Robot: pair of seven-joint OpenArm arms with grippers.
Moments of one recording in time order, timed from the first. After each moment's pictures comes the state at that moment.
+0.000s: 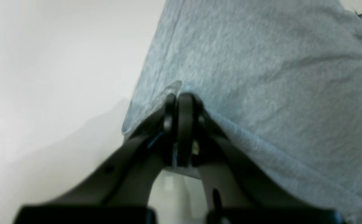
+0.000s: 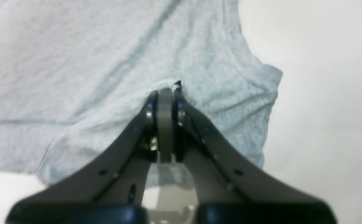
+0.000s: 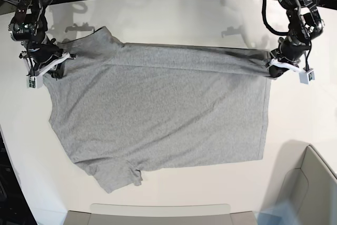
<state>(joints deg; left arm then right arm) 12.3 -11.5 -31.6 99.8 -39.7 -5.2 56.4 -13.7 16.7 23.4 106.7 27.7 13.2 -54.8</state>
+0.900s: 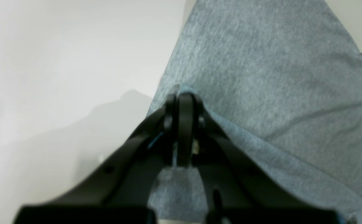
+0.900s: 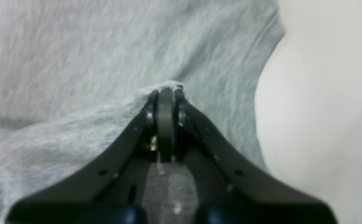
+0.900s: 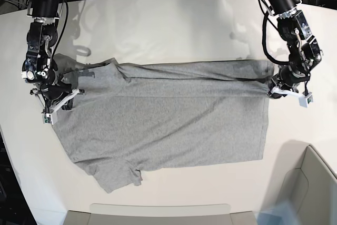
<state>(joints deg) -4.6 -11.8 -31.7 81.4 -32.5 -5.0 56.1 7.9 20.1 9.4 79.4 19.5 13.2 -44.7</state>
